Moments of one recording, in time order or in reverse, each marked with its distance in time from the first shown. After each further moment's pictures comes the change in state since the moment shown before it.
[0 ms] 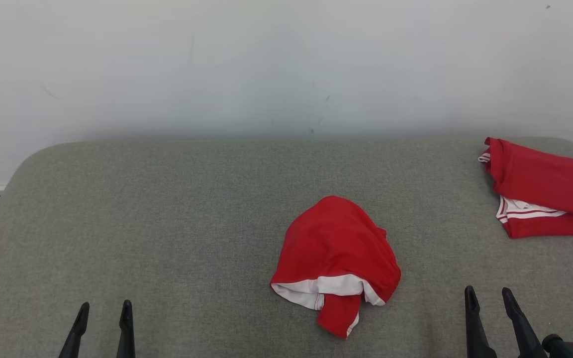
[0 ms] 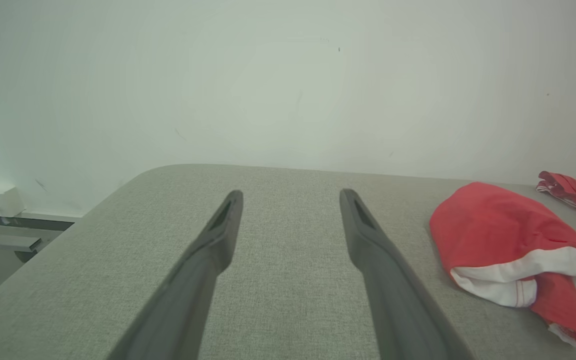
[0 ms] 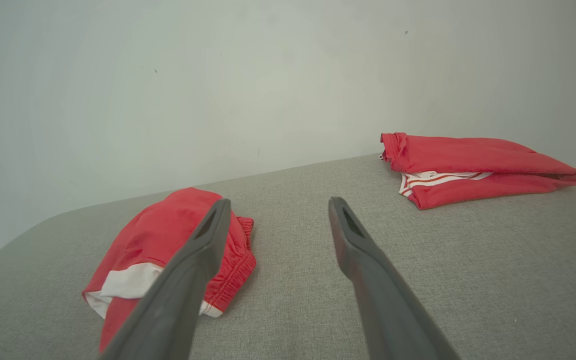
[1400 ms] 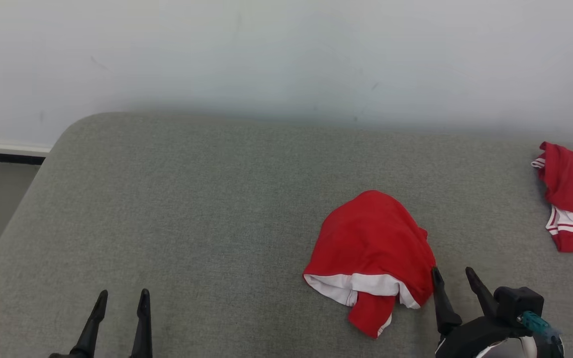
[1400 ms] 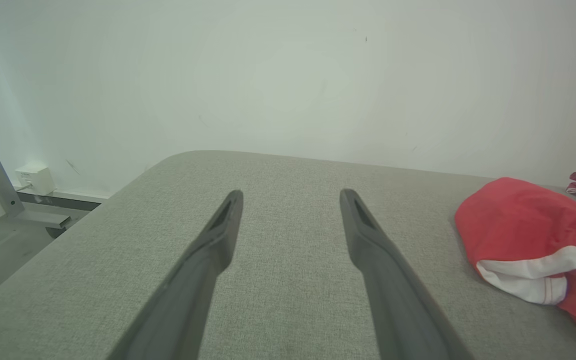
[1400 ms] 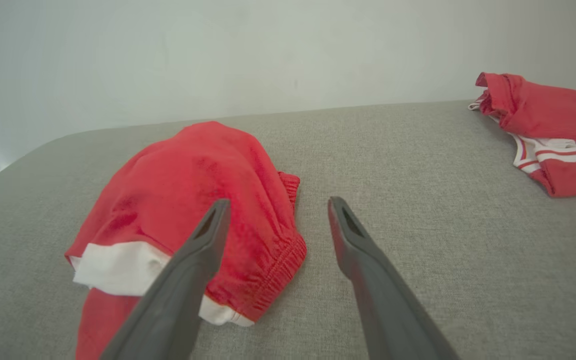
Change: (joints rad) left arm -0.047 -0.065 0.016 0.045 0.059 -0.051 0.000; right arm -0.264 -0.003 0.031 0.338 -0.064 0.000 0.084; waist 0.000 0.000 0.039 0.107
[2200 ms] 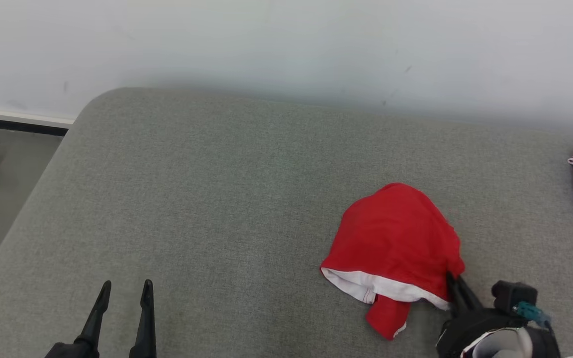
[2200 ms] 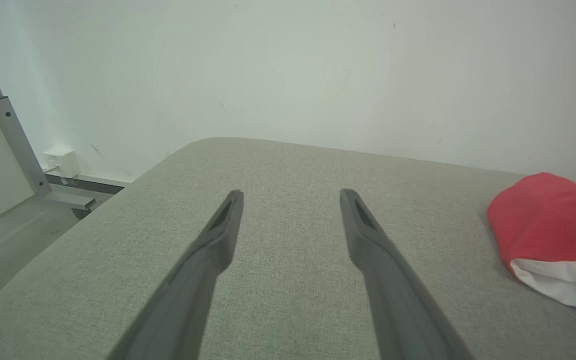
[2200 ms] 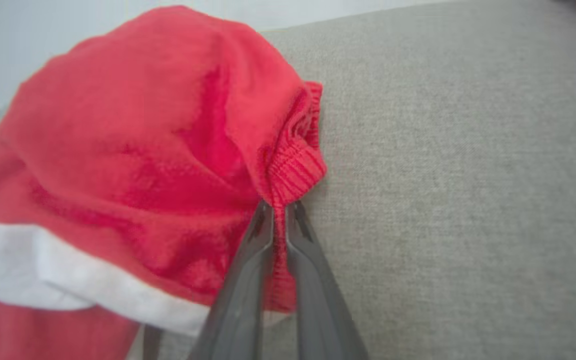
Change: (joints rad) left arm -0.051 -0.026 0.009 0.035 0.020 -0.019 0.000; right arm -0.189 -0.019 0.046 0.434 0.101 0.000 -0.107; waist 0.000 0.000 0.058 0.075
